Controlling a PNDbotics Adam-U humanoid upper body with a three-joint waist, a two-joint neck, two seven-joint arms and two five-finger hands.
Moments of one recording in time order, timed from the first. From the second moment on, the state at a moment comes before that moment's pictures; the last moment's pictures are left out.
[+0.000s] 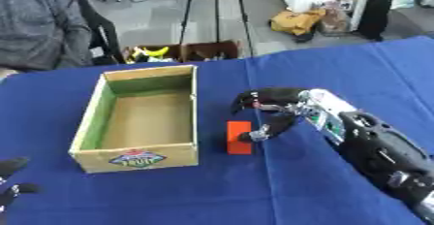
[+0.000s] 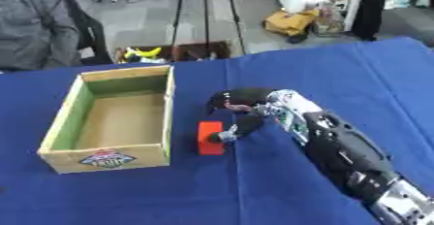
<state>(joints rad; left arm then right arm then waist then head) -0.21 0.12 -0.12 -1.67 0.16 -0.17 -0.02 -0.70 -0.62 0.32 -1.06 0.77 -0.60 0.34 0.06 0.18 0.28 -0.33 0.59</state>
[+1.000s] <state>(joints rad) -0.21 0.12 -0.12 -1.67 0.15 -0.17 -0.01 -0.69 -0.61 0.33 -1.14 0.78 -0.58 0.39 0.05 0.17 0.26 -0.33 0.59</state>
